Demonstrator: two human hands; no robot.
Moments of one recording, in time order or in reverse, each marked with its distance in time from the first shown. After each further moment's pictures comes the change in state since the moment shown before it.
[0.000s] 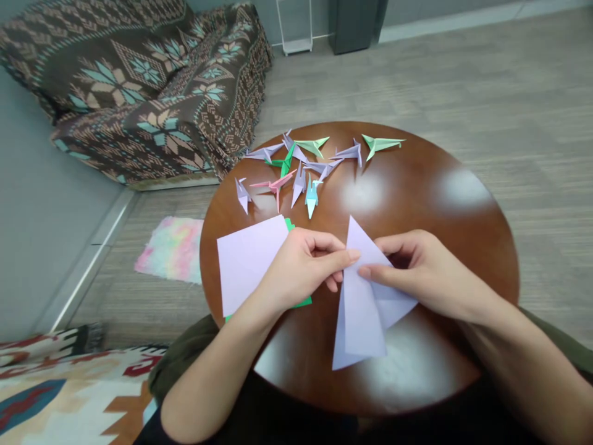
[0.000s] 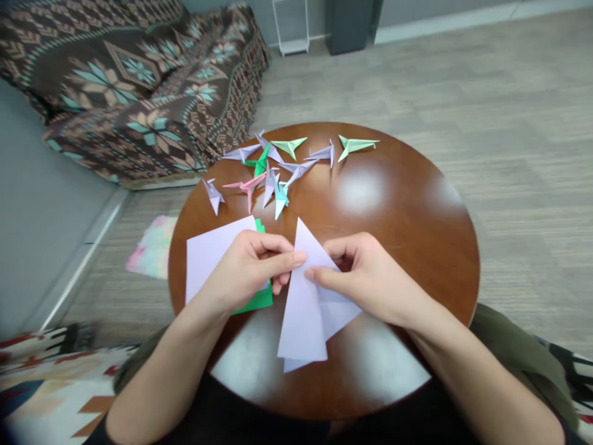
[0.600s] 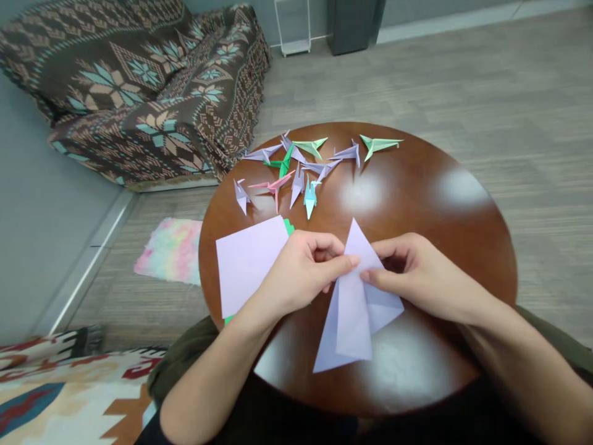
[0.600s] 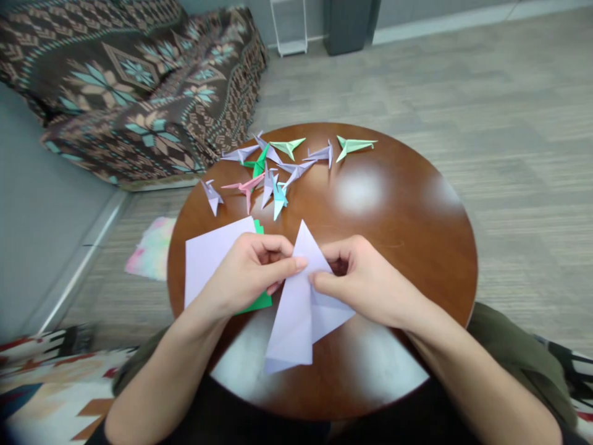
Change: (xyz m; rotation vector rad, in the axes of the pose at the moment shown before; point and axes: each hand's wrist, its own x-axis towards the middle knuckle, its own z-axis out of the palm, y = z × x) left_hand -0.002 -0.001 0.000 0.106 -0.013 0.041; right_hand -0.002 -0.001 0.005 -0.110 0.025 -0.004
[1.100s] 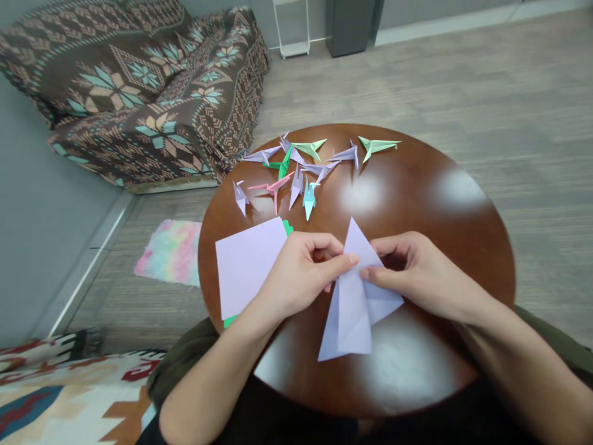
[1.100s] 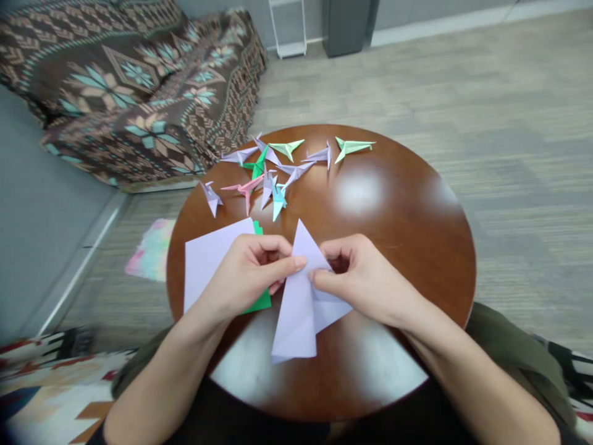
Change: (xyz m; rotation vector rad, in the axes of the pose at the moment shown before) left_hand 0.000 0.000 0.003 -0.035 0.035 0.010; right_hand 0.003 0.005 -0.002 0.026 0.004 0.020
